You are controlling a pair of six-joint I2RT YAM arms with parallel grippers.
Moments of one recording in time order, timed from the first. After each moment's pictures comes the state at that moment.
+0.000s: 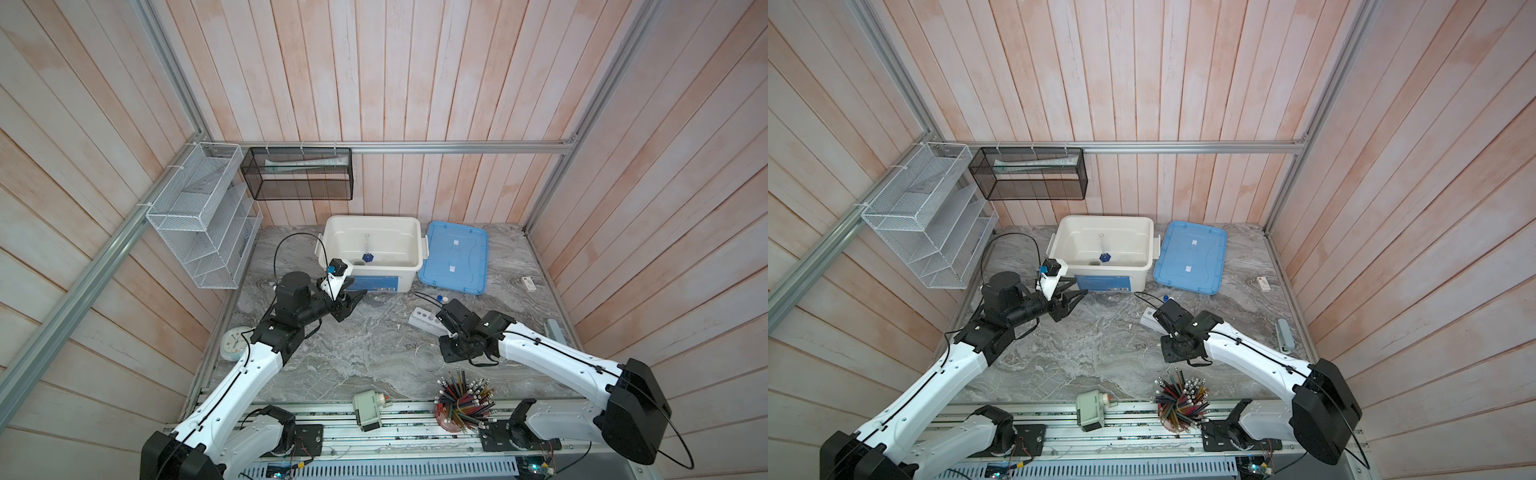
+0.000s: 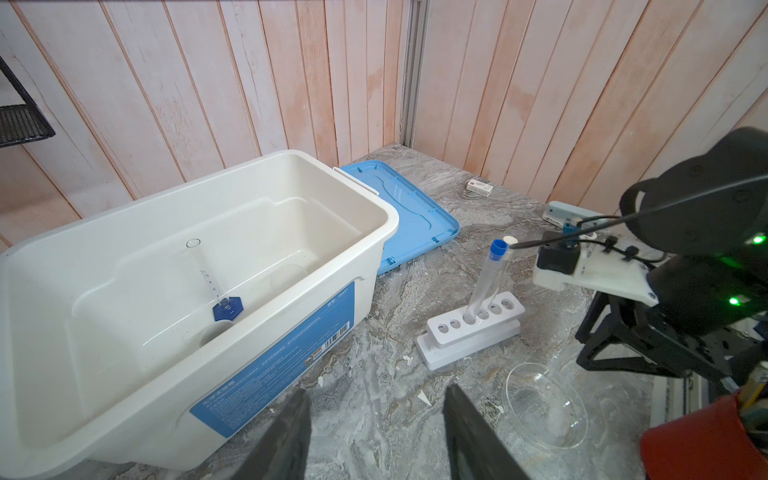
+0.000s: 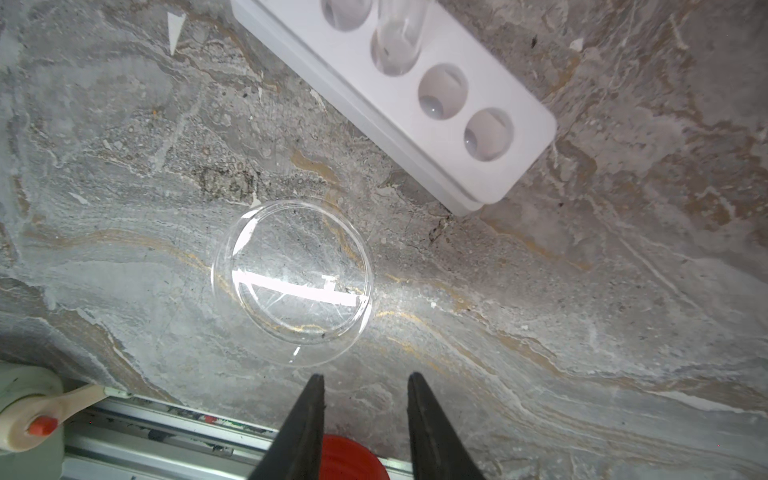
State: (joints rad) left arm -0.35 1.03 0.77 -0.06 0.50 0.15; right arm 0.79 1.28 0.84 -0.86 0.07 0.58
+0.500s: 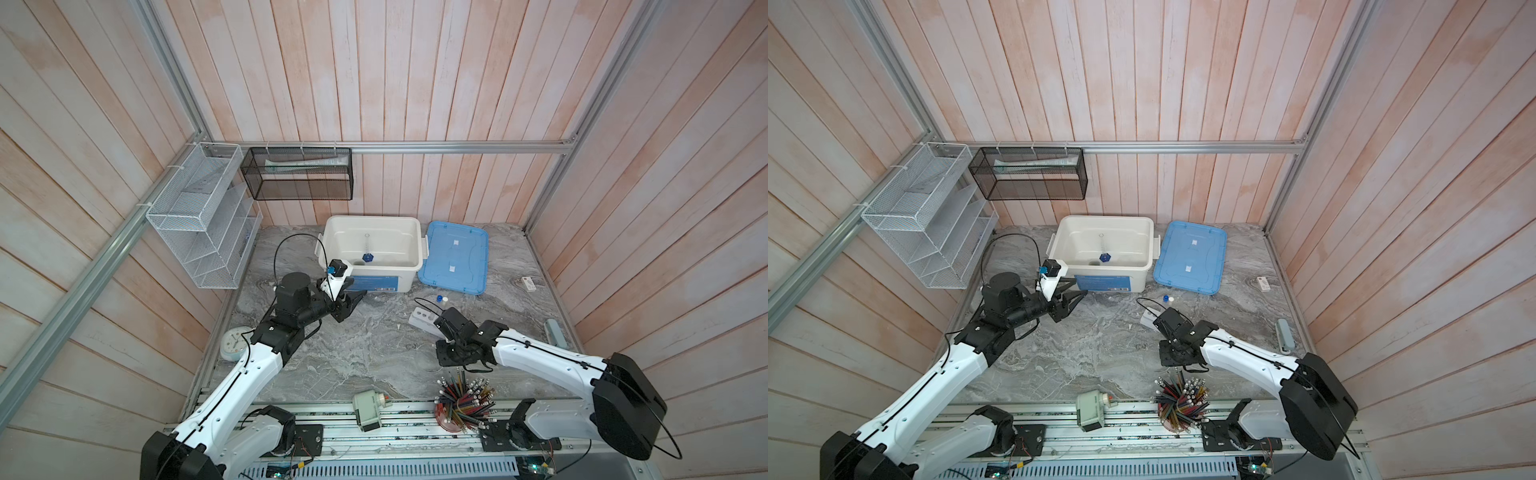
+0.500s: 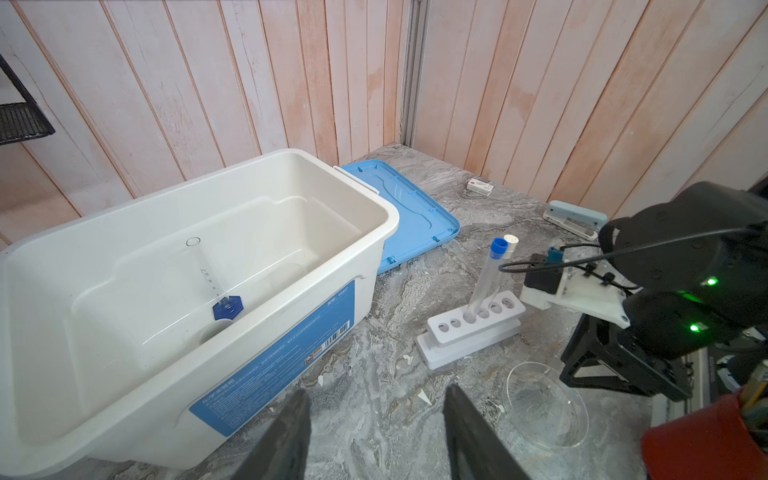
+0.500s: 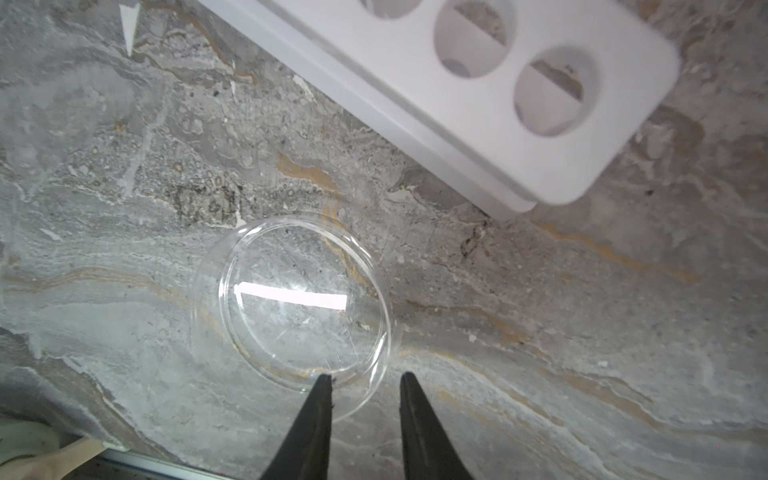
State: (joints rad) left arm -0.35 1.02 0.77 -0.05 0.50 0.15; right arm 0.79 1.31 0.72 -0.66 0.05 0.67
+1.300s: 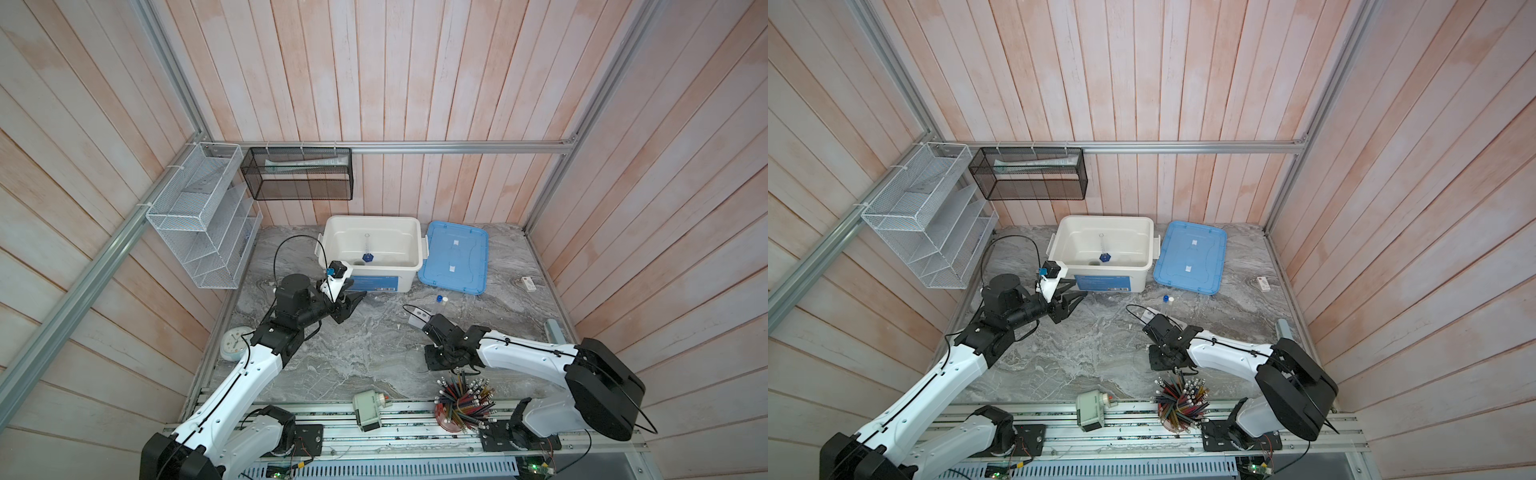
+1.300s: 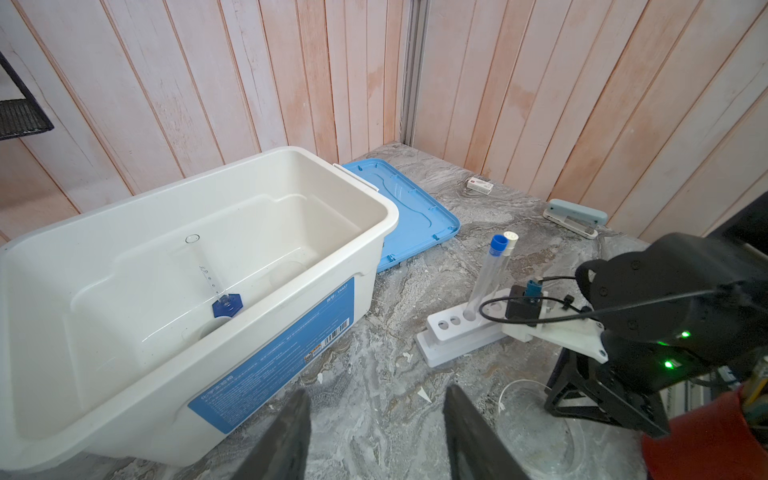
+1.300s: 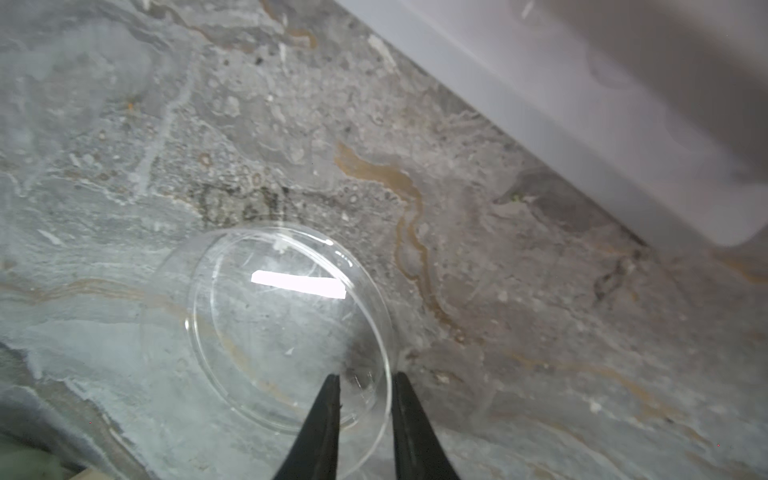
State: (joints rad) left arm -0.35 1.02 0.75 -0.04 0.50 0.15; right arm 0.87 1.44 0.72 -0.51 0.01 0.72
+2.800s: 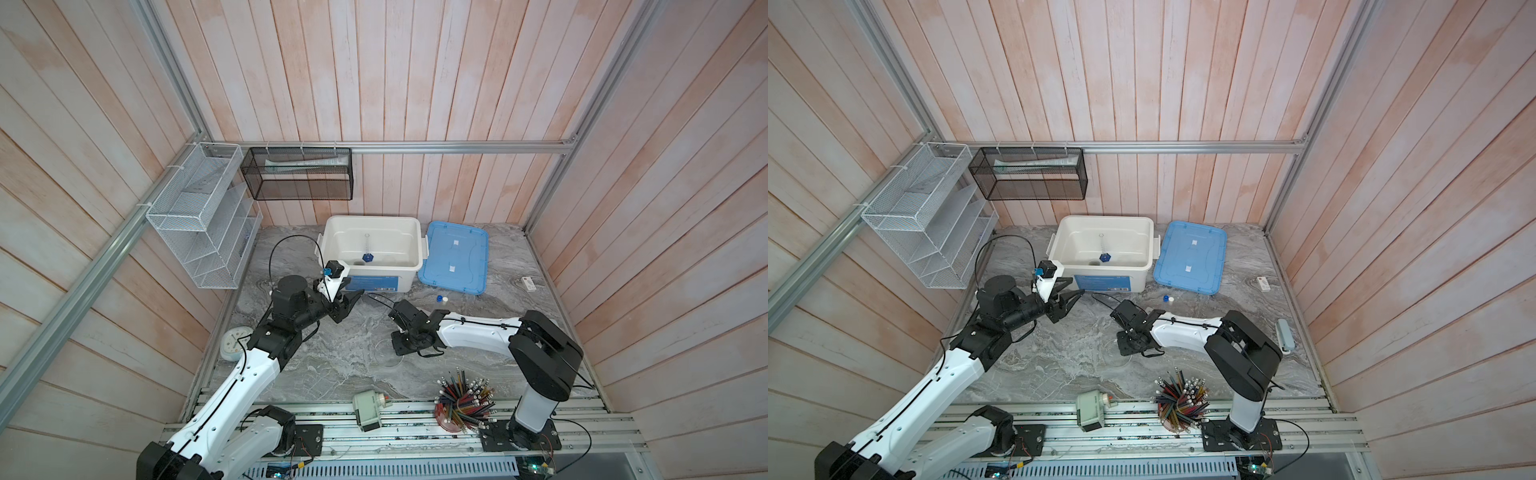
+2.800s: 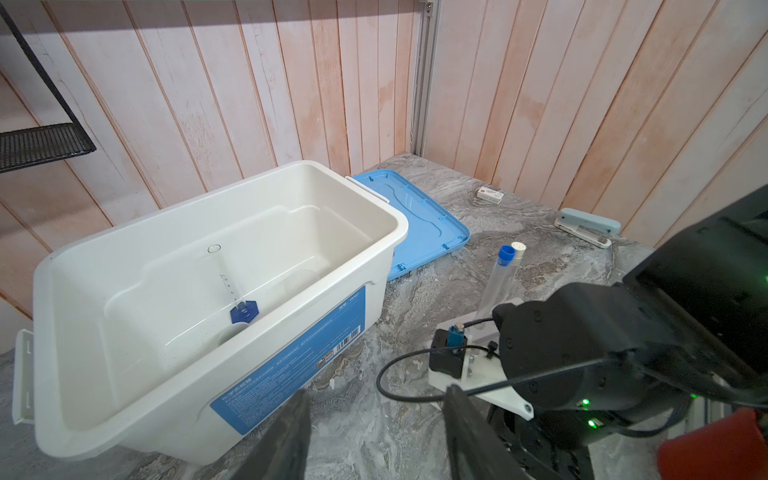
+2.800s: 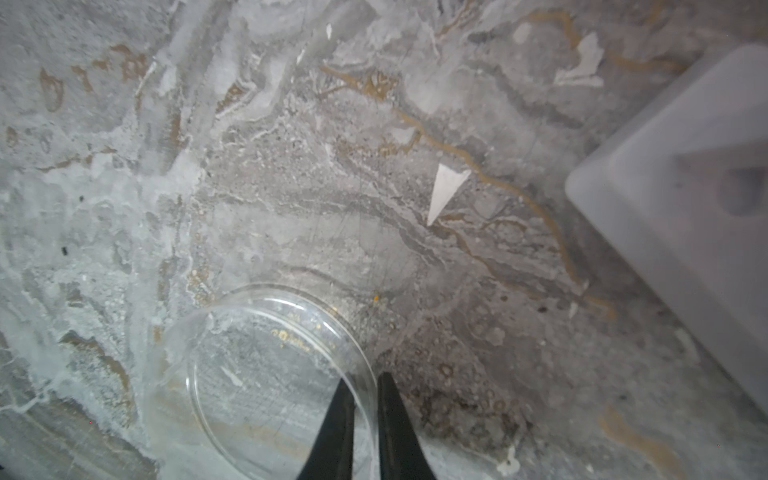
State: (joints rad) left arm -0.35 0.98 0.75 -0.05 0.46 0.15; right arm 0.93 1.78 1.03 -0.44 0.00 0.60
